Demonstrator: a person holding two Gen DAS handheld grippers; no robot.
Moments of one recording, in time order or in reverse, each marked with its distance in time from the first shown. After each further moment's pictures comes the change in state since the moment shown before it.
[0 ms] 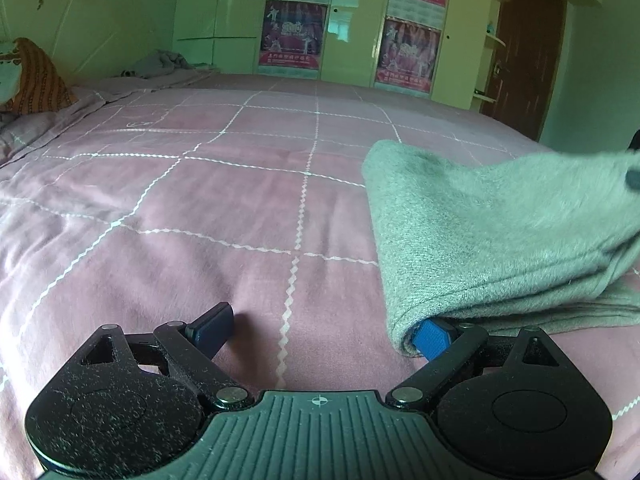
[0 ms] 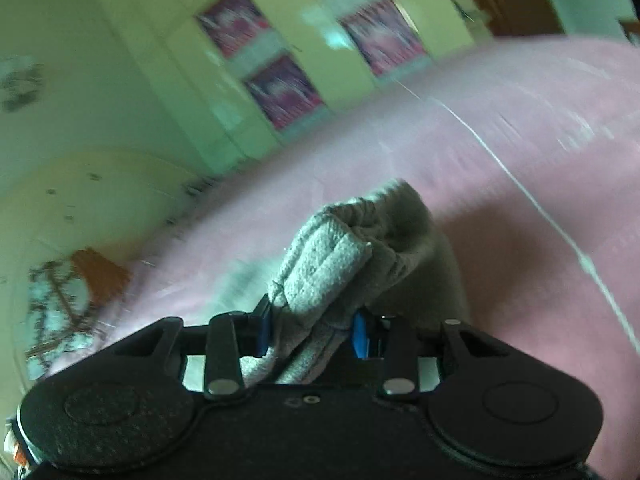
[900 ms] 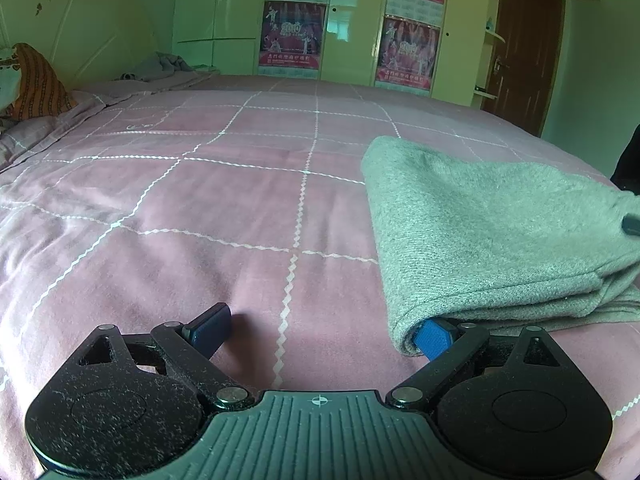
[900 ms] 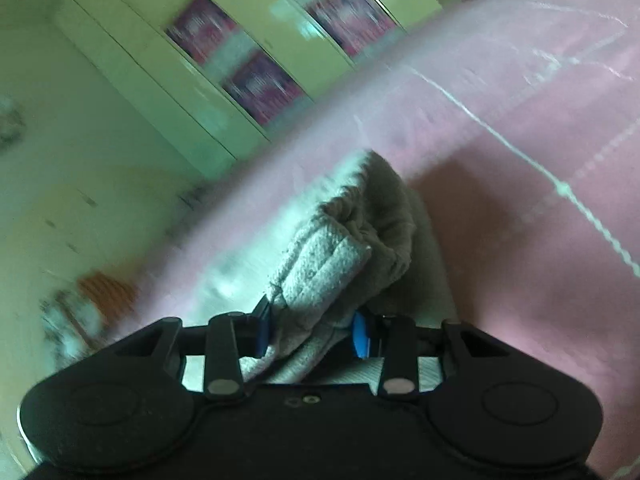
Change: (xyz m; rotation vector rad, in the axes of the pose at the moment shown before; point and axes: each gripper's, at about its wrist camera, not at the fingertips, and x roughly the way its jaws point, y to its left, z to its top) left arm 0.008 0.002 0.000 0.015 0.001 0.016; right arm -0.003 -0.043 -0.022 0.185 0.024 0.024
